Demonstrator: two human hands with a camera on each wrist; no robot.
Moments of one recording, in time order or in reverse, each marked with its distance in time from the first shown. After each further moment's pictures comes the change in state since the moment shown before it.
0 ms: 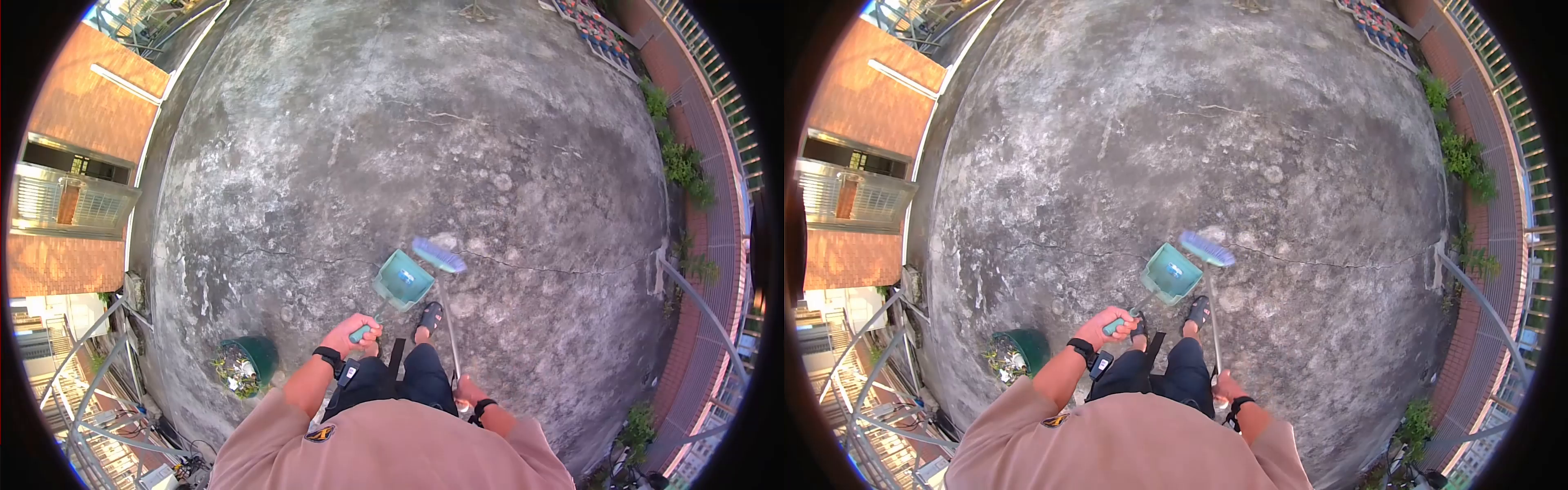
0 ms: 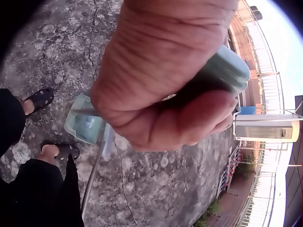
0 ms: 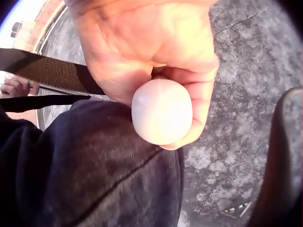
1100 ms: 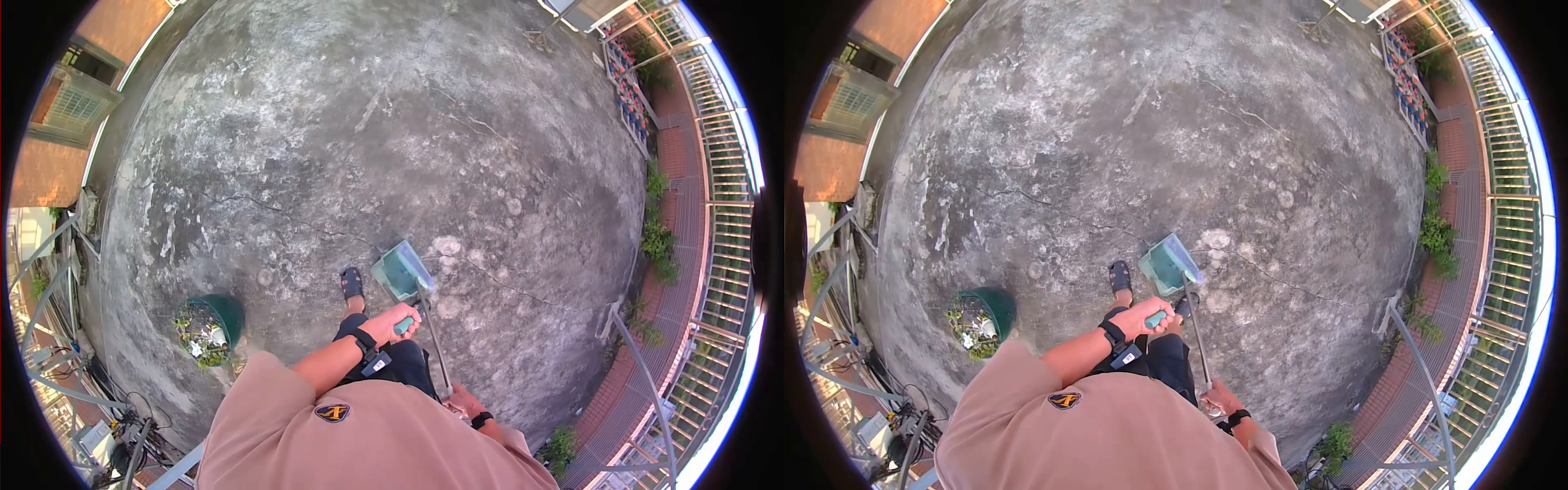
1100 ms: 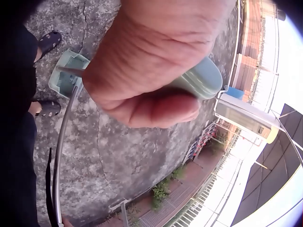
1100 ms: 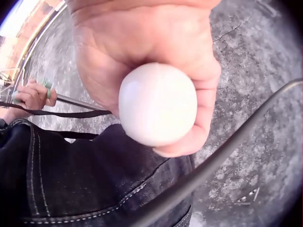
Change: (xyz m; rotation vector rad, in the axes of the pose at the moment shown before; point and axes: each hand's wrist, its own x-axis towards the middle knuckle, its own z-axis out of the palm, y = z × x) left_hand 0.007 0.037 -0.031 0.013 -0.155 0.005; right_hand -0.056 -0.094 0.020 0.265 -0.048 0.183
